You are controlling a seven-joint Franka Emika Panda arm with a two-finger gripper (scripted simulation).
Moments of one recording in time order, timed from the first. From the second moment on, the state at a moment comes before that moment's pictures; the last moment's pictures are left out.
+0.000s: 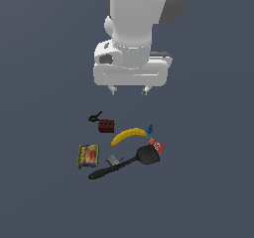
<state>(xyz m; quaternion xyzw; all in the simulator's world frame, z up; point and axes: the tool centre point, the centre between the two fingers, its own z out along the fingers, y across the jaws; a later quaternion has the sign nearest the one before) -0.002 0.009 0.321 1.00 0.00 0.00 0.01</state>
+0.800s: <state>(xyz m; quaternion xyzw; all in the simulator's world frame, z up) 0.047 0.007 0.275 0.99 -0.15 0.00 0.00</state>
